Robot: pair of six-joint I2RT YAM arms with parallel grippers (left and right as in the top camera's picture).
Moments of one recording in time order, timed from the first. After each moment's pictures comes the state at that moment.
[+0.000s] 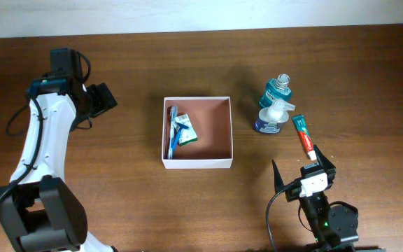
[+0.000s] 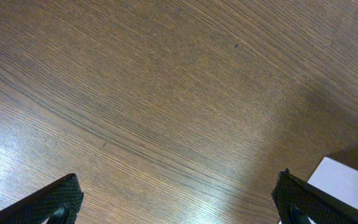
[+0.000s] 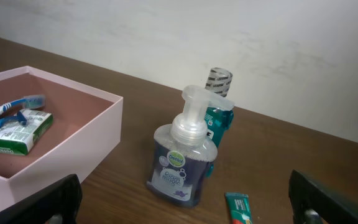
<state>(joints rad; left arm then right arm) 0.11 1.79 1.51 -0.96 -0.06 -0.41 0.12 0.01 0.01 -0.06 -0.11 -0.21</state>
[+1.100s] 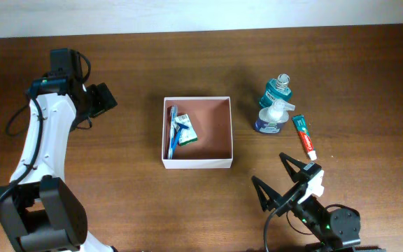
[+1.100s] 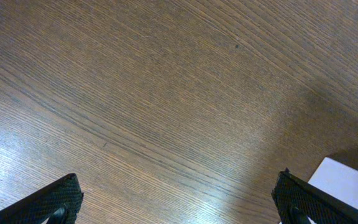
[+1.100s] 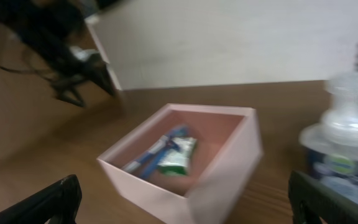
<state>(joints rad) 0.11 1.79 1.51 -0.96 -0.06 -0.41 0.12 0.01 0.01 0.02 -0.56 0.34</state>
